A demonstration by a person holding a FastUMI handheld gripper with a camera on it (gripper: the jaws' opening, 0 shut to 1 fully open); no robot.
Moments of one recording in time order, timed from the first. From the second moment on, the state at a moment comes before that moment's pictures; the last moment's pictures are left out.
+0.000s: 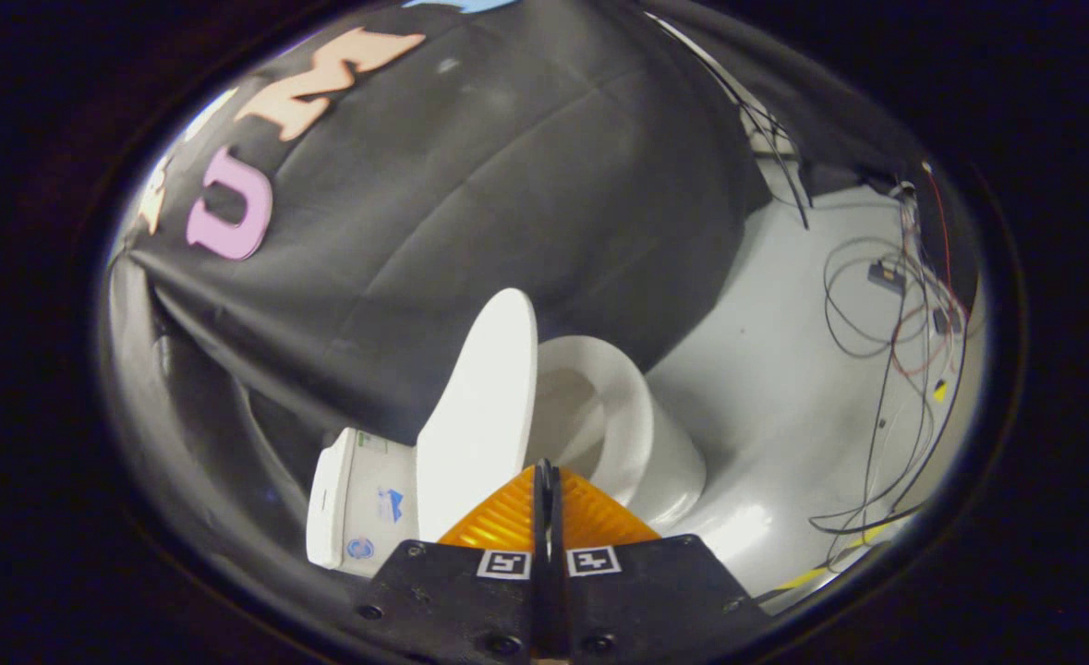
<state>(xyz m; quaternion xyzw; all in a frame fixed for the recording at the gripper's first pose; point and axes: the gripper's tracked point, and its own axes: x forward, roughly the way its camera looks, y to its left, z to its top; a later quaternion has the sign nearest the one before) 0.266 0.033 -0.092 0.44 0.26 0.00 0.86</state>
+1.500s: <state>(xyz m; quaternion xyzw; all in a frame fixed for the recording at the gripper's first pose) 0.260 0.287 0.146 0.10 0.15 0.09 0.98</state>
